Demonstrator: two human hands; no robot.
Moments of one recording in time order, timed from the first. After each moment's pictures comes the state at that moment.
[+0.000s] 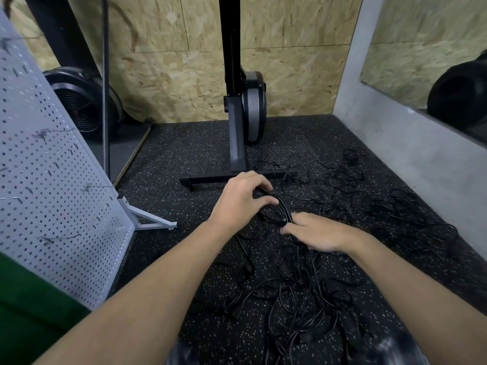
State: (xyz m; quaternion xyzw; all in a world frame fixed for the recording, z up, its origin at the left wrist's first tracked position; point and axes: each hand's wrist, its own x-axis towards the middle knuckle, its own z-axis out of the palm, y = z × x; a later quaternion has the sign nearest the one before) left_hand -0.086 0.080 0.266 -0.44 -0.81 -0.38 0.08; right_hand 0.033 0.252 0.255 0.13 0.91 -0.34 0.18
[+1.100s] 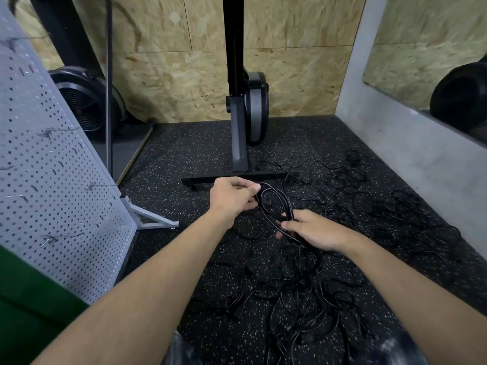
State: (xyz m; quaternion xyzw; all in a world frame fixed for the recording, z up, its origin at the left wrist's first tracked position) left_hand -0.089 0.079 0.276 -0.07 -0.74 -0.65 -0.17; right_hand 0.030 0.248 0.249 0.12 0.87 -0.47 0.12
